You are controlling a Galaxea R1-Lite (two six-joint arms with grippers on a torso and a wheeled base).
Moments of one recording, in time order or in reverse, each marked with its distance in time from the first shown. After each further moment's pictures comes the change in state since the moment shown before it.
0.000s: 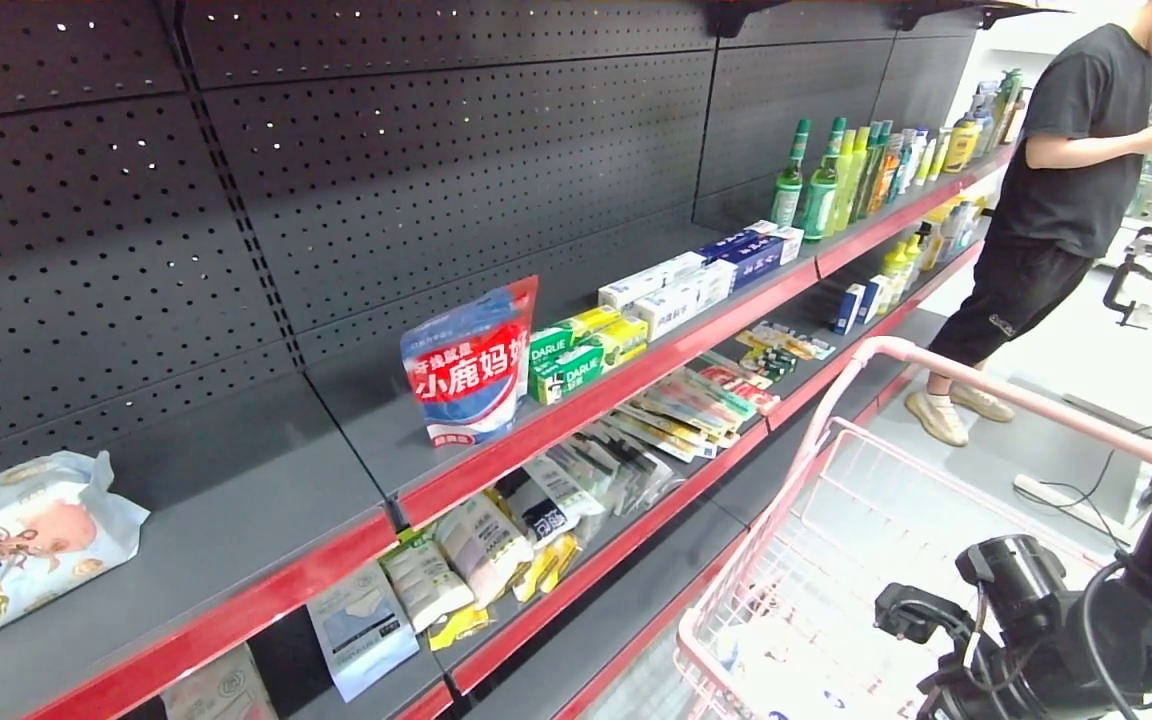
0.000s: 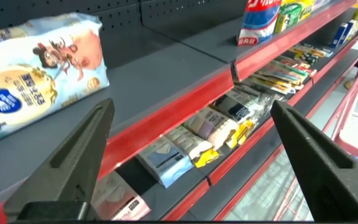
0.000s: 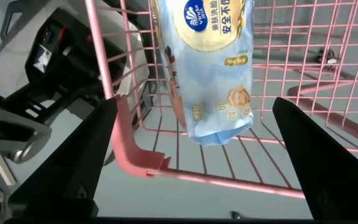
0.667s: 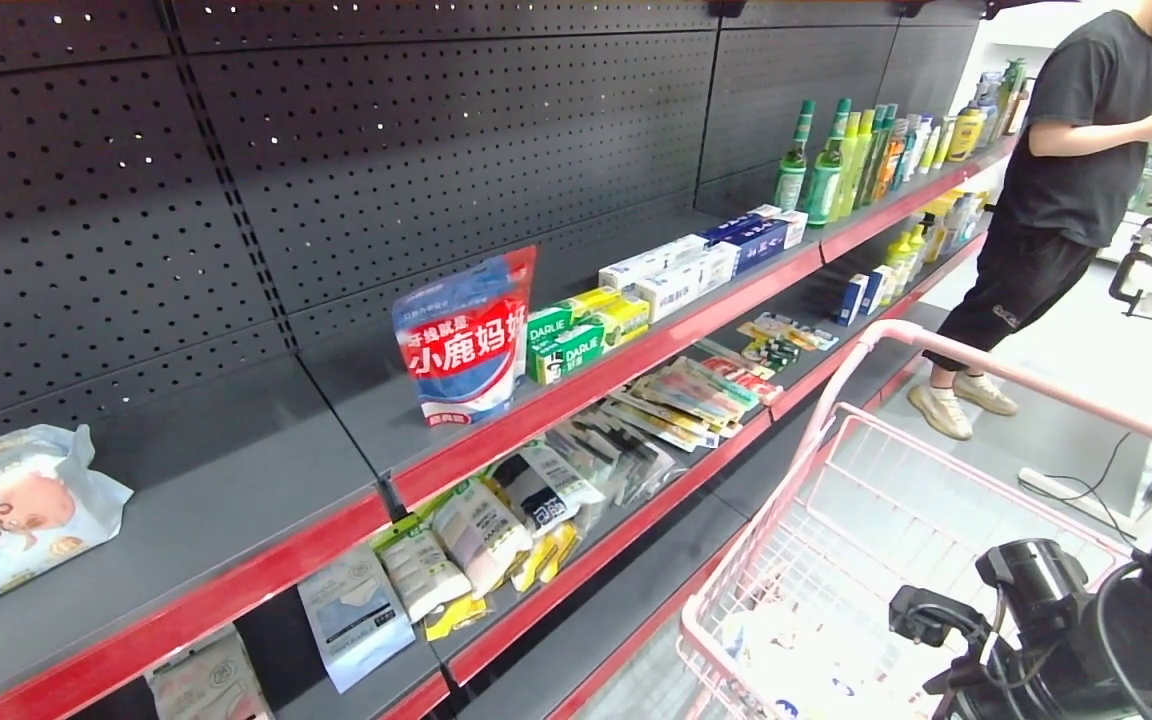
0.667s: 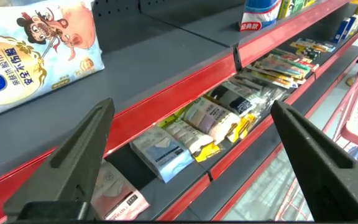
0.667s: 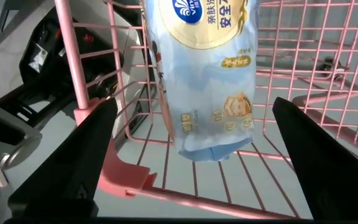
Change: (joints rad) left arm 0.000 0.000 0.000 0.000 0.000 0.001; right arm -0.057 0.009 0.005 0.001 0.053 -0.083
